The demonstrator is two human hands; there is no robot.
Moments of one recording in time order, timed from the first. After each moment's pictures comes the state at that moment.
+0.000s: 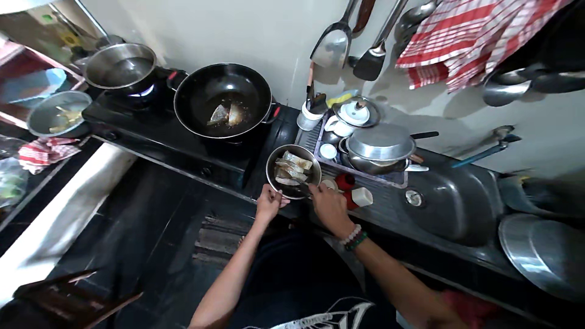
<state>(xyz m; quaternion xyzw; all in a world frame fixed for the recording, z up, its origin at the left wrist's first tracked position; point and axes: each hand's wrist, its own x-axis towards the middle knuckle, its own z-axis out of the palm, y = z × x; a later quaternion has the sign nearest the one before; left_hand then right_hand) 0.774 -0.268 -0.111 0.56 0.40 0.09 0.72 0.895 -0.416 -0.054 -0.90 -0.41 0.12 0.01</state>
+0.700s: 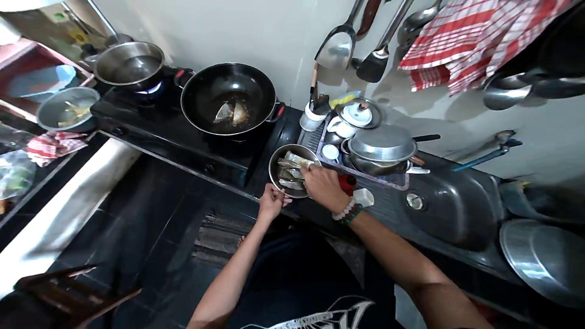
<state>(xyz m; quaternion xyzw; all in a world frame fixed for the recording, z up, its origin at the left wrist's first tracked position) 0.773 -0.272 -0.114 0.57 0.40 0.10 0.72 0.913 -0.359 -0.006 -0.86 -0.48 0.16 -0.04</state>
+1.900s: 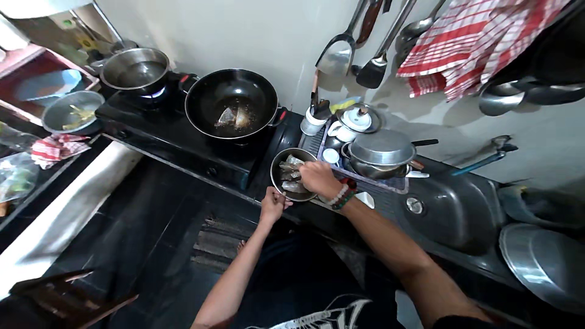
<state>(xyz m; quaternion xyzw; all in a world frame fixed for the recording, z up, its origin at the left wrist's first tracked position) 0.773 -0.270 -0.116 0.59 0.39 0.10 0.70 0.928 -0.328 0.001 -0.85 -0.49 0.19 -0.07</state>
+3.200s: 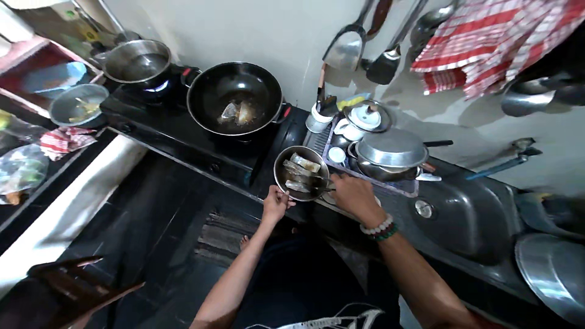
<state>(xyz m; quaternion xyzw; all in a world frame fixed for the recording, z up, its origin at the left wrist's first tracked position) 0.772 -0.272 -0.119 0.59 0.39 0.10 0.69 0.940 -0.405 0.007 -0.89 -0.39 0.20 -0.07</state>
